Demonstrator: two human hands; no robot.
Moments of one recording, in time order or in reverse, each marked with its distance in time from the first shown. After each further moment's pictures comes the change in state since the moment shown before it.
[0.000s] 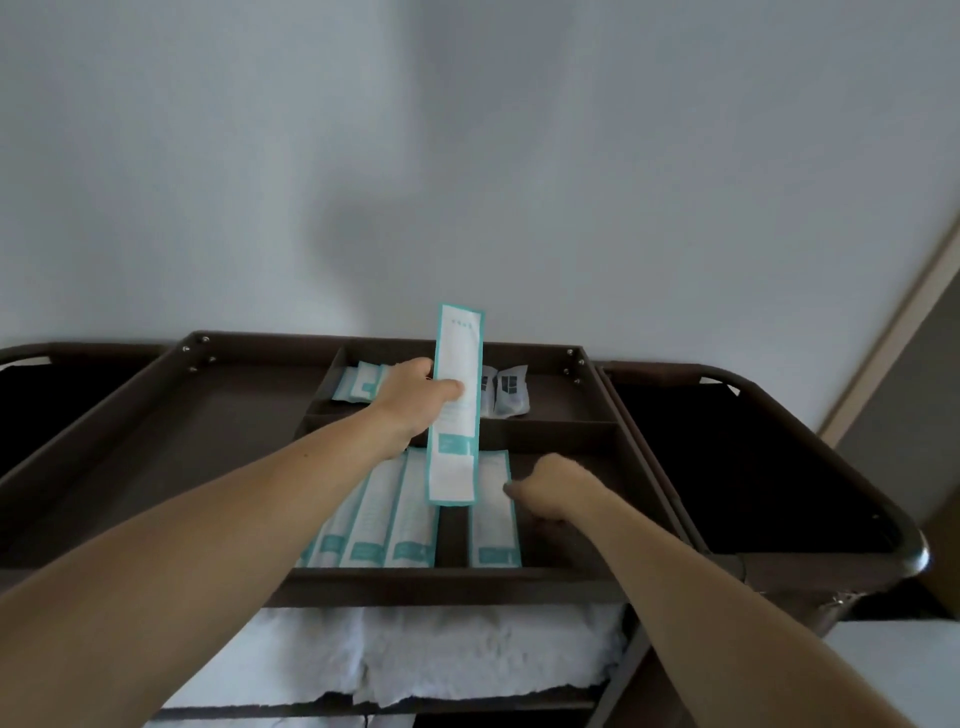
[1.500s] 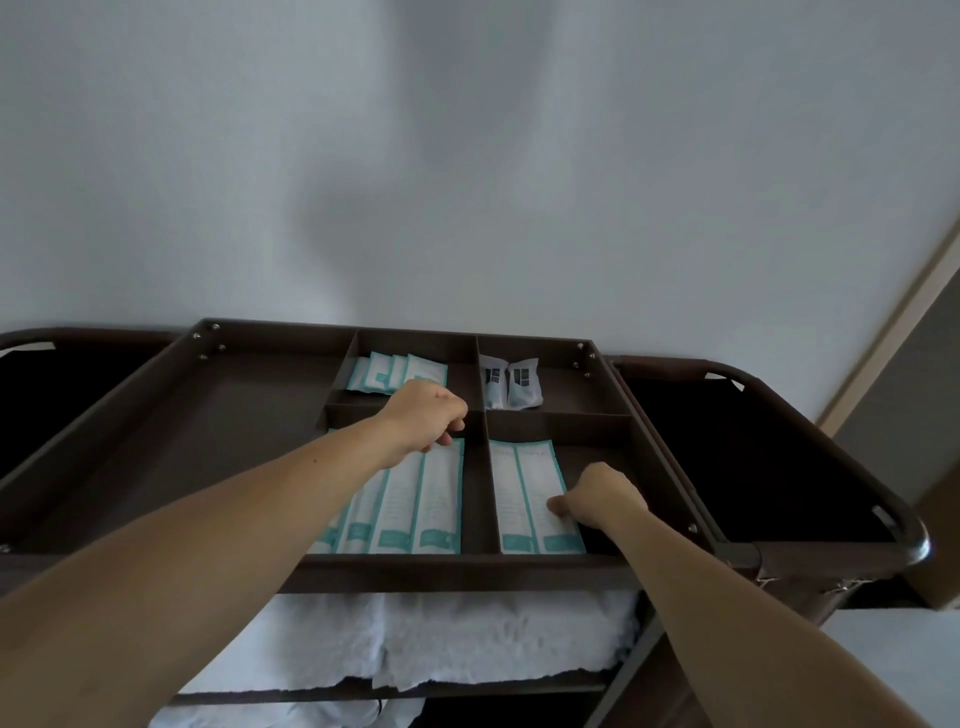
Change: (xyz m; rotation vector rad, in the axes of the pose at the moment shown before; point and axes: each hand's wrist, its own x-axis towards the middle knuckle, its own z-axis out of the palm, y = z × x) left_hand -0.010 -0.029 -0.024 0.132 -0.196 -0.087; right_hand -0.001 0.027 0.015 -0.026 0.115 0.223
